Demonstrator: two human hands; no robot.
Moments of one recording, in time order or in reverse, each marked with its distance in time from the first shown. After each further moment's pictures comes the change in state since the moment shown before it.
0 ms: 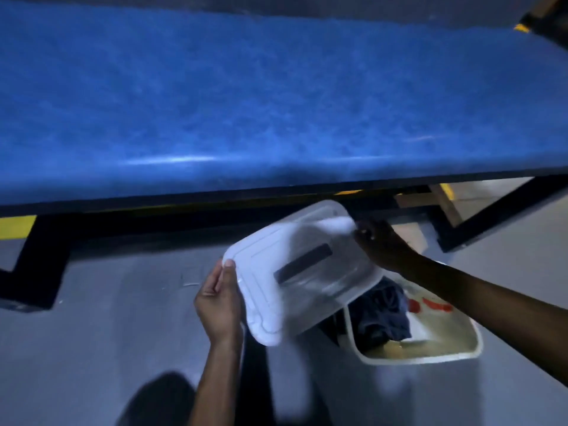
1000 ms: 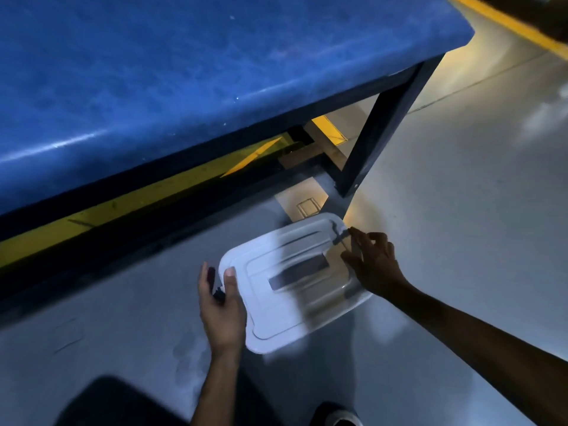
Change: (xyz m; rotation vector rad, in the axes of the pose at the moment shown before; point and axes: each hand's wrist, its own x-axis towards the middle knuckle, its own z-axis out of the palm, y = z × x) left_hand -0.122 -0.108 0.118 0.448 -0.424 0.069; right_hand -0.161 0.179 -0.020 0.112 0.065 0.554
